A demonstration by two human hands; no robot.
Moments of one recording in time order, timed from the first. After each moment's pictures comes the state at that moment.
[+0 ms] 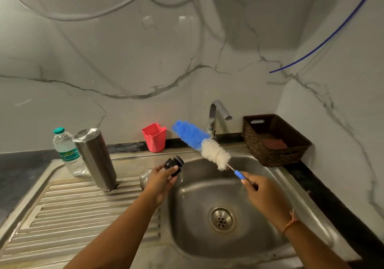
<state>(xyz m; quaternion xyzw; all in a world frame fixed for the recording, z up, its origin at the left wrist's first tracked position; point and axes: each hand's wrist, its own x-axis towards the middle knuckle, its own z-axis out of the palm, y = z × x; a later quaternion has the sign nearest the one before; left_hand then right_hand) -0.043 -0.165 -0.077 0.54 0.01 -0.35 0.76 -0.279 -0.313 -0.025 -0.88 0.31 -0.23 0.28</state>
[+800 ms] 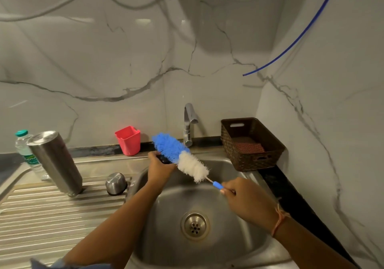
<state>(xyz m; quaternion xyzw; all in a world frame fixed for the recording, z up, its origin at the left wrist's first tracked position) -0.105 -0.270 -0.049 0.74 -0.16 -0.12 0.64 -0.322 -0.362 0.014 -0.94 0.24 -0.07 0.22</state>
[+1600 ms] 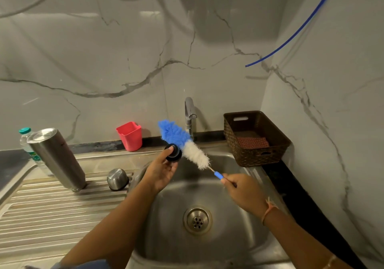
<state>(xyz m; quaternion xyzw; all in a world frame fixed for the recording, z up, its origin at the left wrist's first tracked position) -0.105 -0.274 -0.045 0.44 0.03 -0.38 0.81 -0.303 -0.409 -0.045 -0.89 0.23 -0.17 0.37</state>
